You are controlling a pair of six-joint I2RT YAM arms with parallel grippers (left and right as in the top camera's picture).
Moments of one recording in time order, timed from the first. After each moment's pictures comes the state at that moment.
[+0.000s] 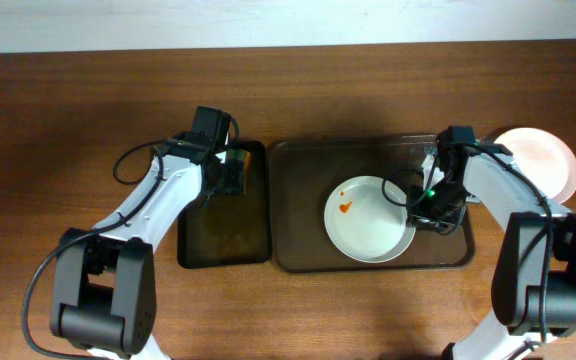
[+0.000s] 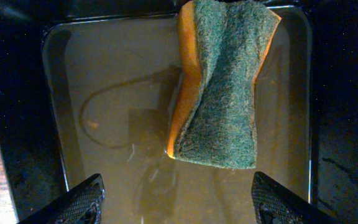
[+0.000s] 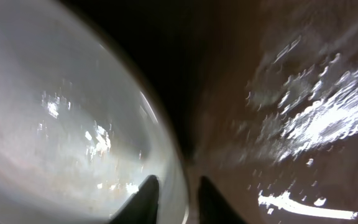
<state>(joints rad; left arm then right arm) -0.25 1.83 1.25 -0.68 -0.07 -0.22 -0.06 1.85 1.14 -0.93 -0.22 0.11</state>
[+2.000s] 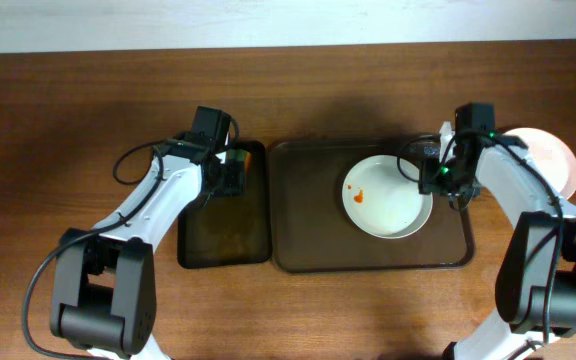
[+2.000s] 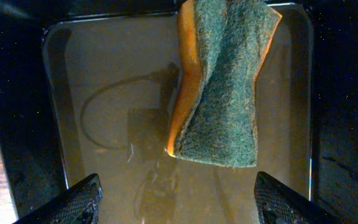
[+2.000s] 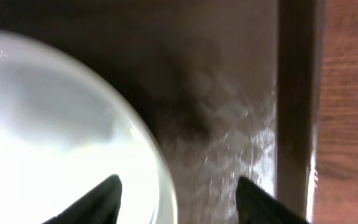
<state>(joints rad) -0.25 1.83 1.25 -0.69 -0.07 -0.22 -0.11 1.85 1.24 -0.77 -0.08 0.00</state>
